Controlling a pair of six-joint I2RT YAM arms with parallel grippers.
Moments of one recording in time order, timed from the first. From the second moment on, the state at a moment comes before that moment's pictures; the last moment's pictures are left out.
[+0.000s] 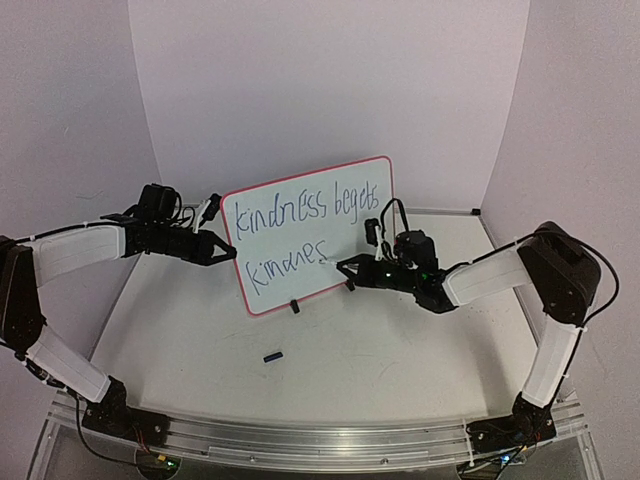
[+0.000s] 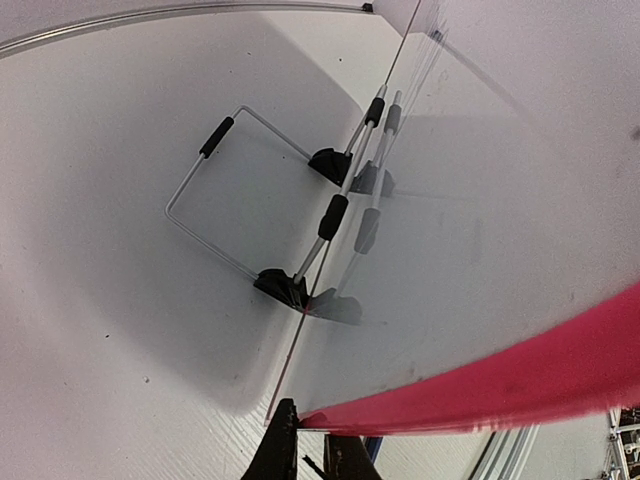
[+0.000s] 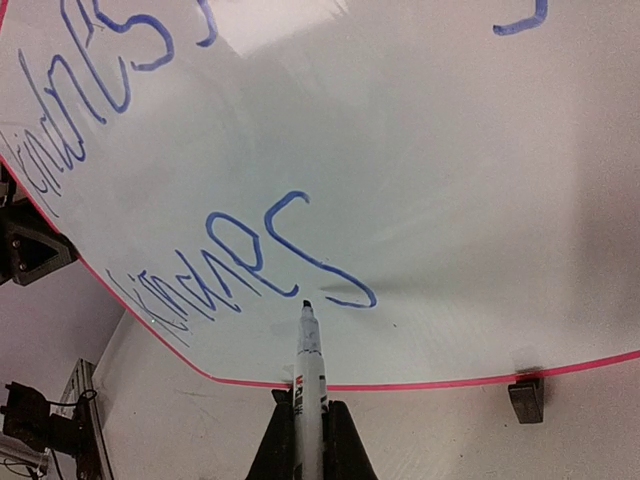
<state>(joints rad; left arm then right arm) -0.32 1.44 0.99 -0.29 0.67 -0.08 0.67 1.87 0.91 0.64 -0.29 0.59</state>
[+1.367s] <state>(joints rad) -0.33 1.44 0.99 -0.29 0.66 -0.09 0.59 1.88 0.93 0.72 -0.30 0.63</state>
